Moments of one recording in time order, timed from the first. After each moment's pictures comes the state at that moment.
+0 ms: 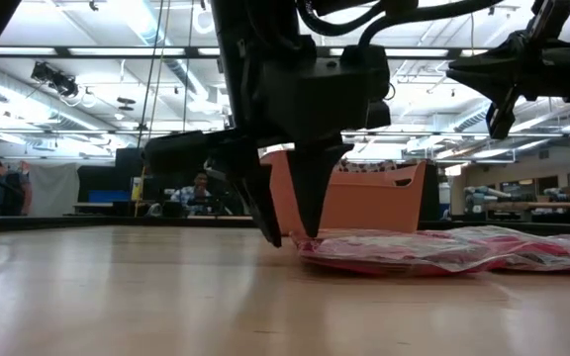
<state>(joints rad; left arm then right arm) -0.36 2.30 1.82 -0.95 -0.37 0.74 -0.01 0.20 0.01 0.37 0.21 0.61</state>
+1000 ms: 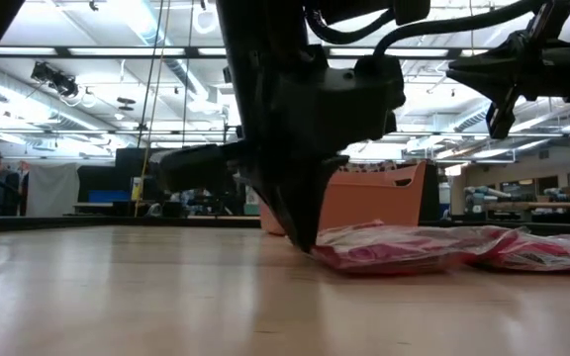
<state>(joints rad) -0.36 2.33 1.84 -0.92 -0.38 0.68 -0.01 0.20 0.01 0.37 0.21 0.61</state>
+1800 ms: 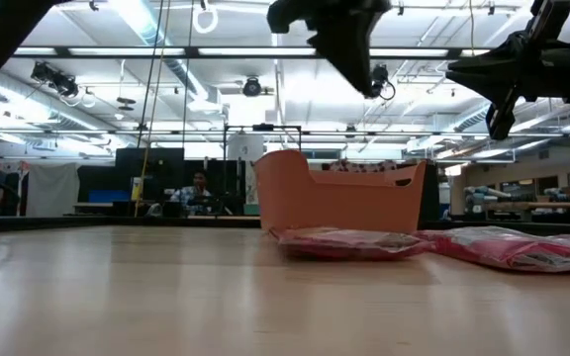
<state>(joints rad) -0.18 2.29 2.34 -1.21 -0.39 0.53 -0.01 0.21 0.01 0.37 0.21 0.61</state>
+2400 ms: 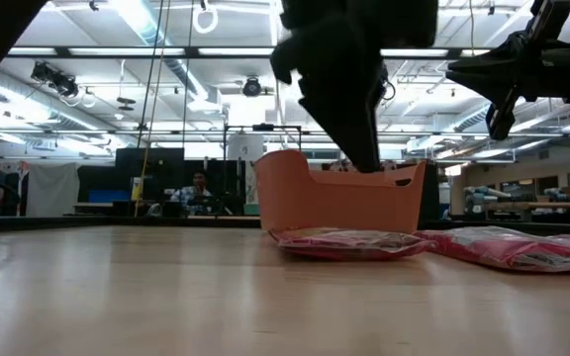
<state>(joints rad) -0.23 2.29 2.03 -0.93 -0.18 0.18 -0.01 0.21 0.01 0.37 0.21 0.61</state>
